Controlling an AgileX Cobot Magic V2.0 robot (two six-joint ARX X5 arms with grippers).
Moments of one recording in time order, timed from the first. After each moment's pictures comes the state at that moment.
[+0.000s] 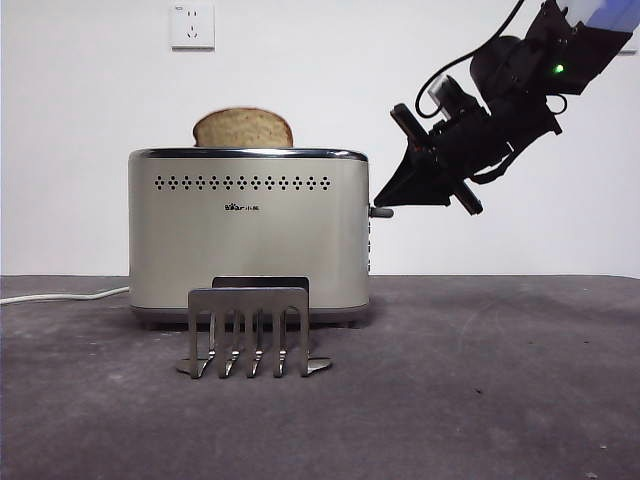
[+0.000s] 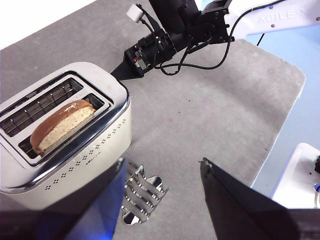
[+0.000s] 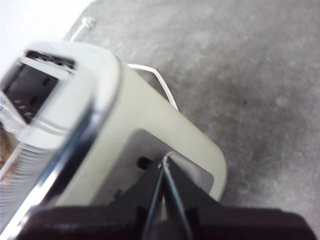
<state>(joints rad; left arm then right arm) -0.43 1.26 1.82 -1.20 0.40 0.20 0.22 2.02 1.51 -0.09 -0.70 0.20</state>
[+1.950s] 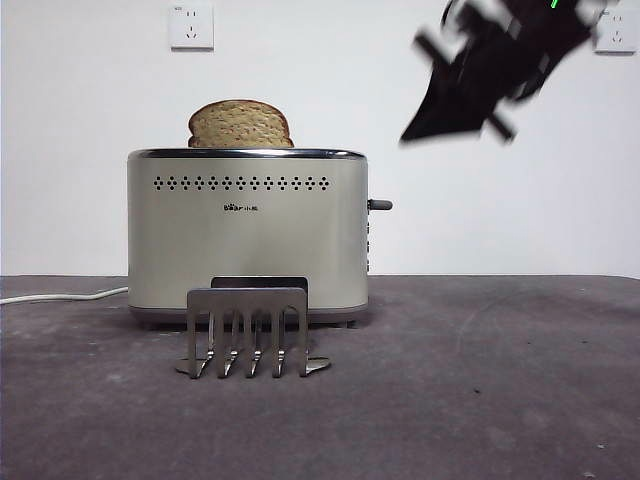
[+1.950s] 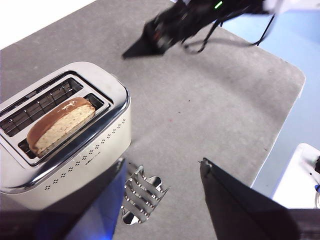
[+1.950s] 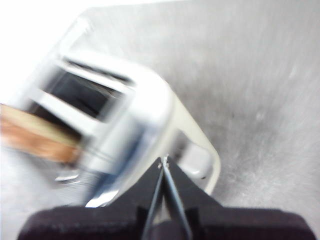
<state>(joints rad) -0.43 1.26 1.82 -1.20 0.39 0.20 0.20 1.76 1.52 -0.34 -0.62 0.08</state>
